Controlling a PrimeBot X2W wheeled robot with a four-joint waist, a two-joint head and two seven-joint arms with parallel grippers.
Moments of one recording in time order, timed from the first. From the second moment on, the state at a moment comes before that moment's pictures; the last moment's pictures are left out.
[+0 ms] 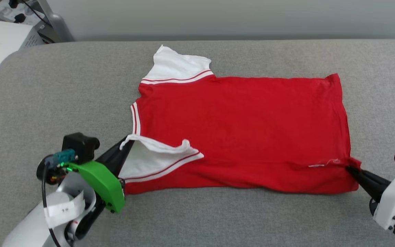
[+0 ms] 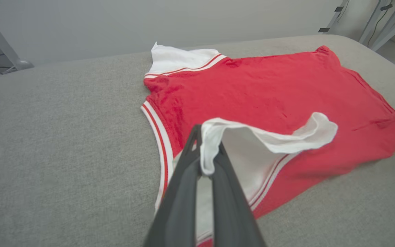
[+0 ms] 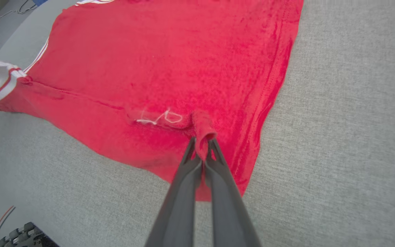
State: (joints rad) left arm -0.32 0.59 -0.58 0.08 -0.74 -0.05 0.00; right arm -0.19 -0.78 0.54 0.12 1.02 0.13 0.12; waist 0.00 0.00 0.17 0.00
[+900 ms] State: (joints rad) left arm -0.69 0.49 -0.81 0.66 -0.85 -0.13 -0.11; right arm -0.58 -0.64 0.69 0.47 0.94 0.13 0.11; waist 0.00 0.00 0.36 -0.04
